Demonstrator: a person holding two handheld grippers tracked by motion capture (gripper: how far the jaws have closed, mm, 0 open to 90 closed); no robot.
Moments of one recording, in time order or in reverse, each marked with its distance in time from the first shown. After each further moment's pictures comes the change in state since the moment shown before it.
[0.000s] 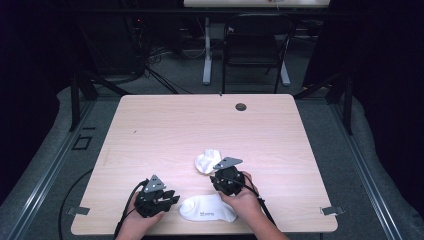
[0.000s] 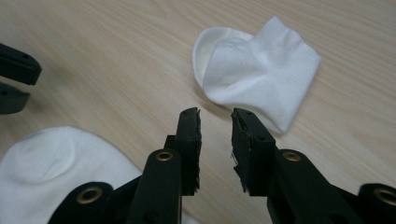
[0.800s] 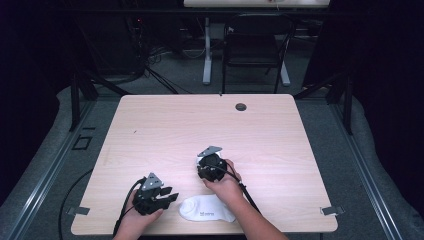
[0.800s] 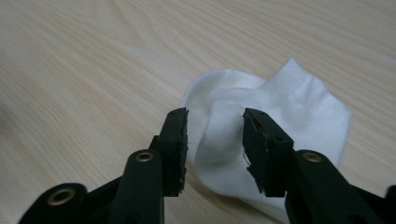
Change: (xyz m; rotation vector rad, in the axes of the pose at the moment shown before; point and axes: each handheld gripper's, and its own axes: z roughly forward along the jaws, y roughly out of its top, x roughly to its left) left arm 0.008 0.000 0.000 -0.016 0.019 -0.001; right arm 0.003 0.033 0.058 0.031 -0.054 -0.002
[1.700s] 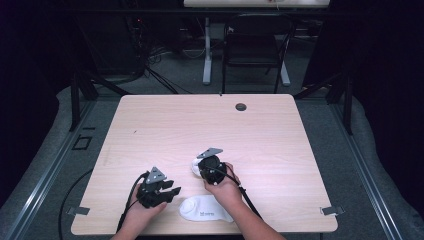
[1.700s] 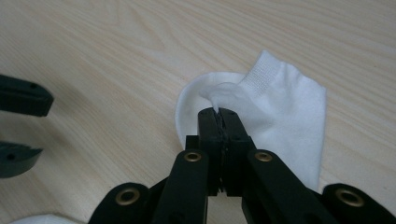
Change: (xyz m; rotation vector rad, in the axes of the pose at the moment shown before) left arm 0.010 0.017 0.017 -0.026 0.032 -0.031; right arm 0.009 0.000 -0.017 -0.011 0.032 0.041
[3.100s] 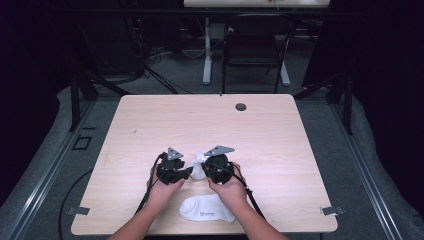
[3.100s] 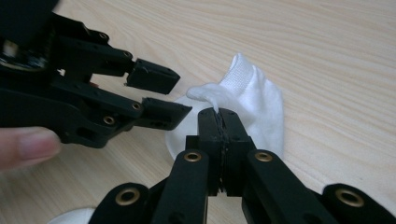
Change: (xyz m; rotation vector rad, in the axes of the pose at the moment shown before) left arm 0.005 0.045 0.059 0.027 0.104 -0.044; right arm -0.007 0.001 -0.030 -0.091 0.045 0.067
